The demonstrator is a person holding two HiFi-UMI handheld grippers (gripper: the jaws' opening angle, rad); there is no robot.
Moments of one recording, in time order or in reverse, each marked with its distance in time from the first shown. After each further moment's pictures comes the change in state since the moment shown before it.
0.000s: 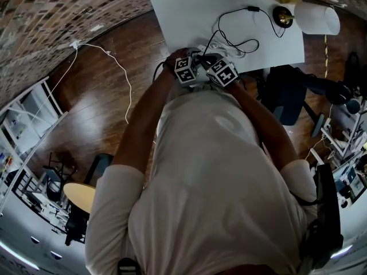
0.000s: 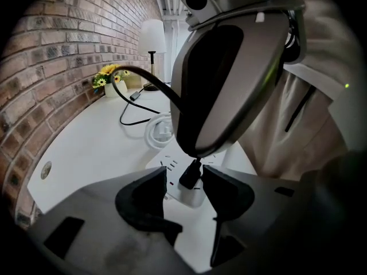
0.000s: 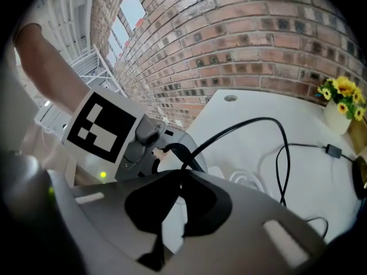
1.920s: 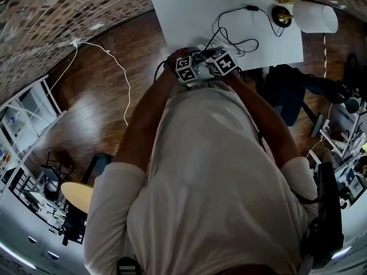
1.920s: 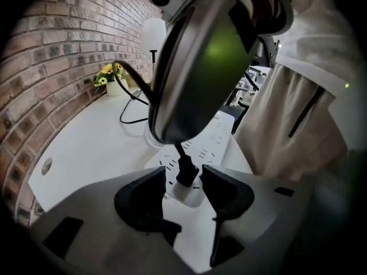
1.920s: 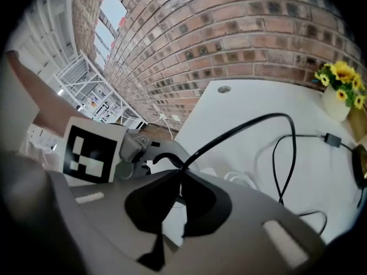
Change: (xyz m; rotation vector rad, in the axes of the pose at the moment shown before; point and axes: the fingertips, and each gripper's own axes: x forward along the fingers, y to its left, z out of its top) left arm 0.000 -0.011 0.002 -0.028 0.016 0.006; right arm -0.007 -0.010 0.010 0.107 0.077 0.020
